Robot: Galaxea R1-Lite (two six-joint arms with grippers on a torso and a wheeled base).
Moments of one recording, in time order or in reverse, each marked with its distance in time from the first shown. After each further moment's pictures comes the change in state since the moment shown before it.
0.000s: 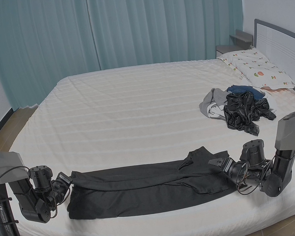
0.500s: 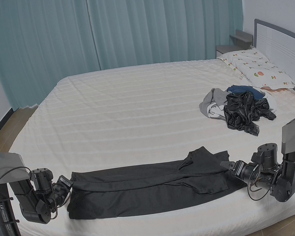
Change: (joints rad) left arm 0.013 0.022 0.003 0.012 -0.023 0.007; right arm -0.080 0.002 0.197 -0.258 0.002 -0.170
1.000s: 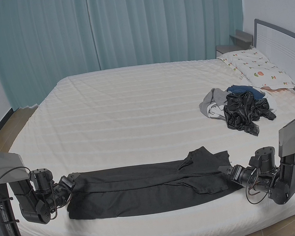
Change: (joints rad) left arm 0.007 0.008 0.004 0.004 -0.110 0.002; right arm 0.014 0.036 0.012 -0.010 0.000 -0.013
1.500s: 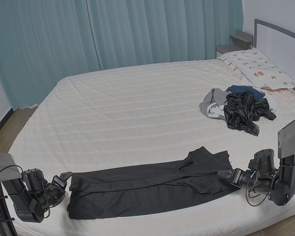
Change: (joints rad) left arm 0.074 -0.014 0.001 -0.004 -0.109 -0.004; right arm 0.011 0.007 0.015 0.017 0.015 -0.008
